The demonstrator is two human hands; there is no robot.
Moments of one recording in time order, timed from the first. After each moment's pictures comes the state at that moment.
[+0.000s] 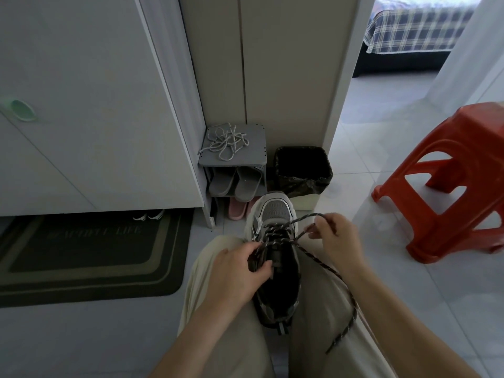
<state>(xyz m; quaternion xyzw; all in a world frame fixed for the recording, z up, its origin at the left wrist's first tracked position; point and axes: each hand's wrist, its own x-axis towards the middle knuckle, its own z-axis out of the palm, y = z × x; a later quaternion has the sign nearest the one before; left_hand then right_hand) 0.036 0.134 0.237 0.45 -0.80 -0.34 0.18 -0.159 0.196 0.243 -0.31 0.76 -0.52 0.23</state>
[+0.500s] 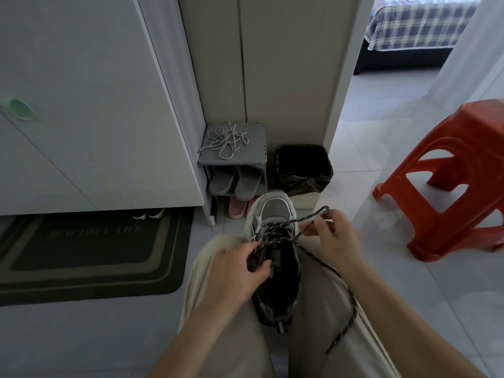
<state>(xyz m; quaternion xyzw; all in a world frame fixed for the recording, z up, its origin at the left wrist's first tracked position) 0.036 0.135 0.238 0.45 -0.80 -0.35 0.18 -0.155 0.197 0.243 -0.32 0.73 -0.54 0.24</state>
